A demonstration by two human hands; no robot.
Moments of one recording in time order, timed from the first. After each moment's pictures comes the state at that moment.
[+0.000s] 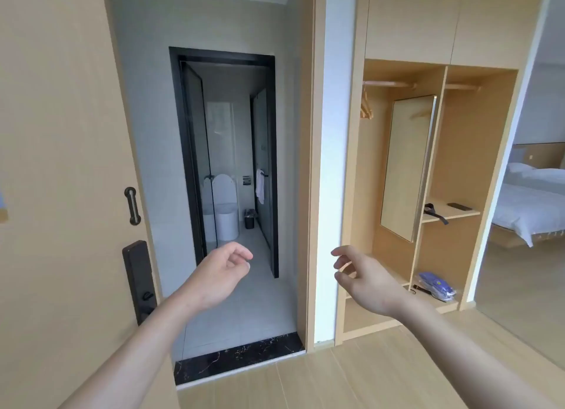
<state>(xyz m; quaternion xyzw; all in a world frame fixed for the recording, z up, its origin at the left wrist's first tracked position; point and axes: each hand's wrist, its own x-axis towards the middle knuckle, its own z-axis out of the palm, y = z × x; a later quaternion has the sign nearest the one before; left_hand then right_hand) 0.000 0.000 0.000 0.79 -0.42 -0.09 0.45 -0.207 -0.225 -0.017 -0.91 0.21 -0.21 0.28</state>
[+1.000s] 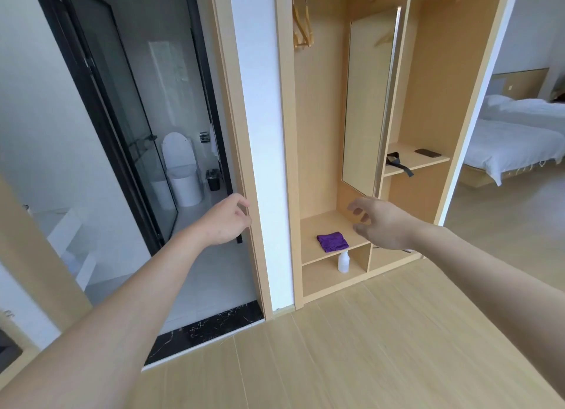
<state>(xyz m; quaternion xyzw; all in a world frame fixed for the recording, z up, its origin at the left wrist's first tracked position) -0.001 -0.412 -0.017 0.84 -0.43 -0.15 0.28 -0.254 -0.620 -0.032 -0.94 0.29 -0.09 0.17</state>
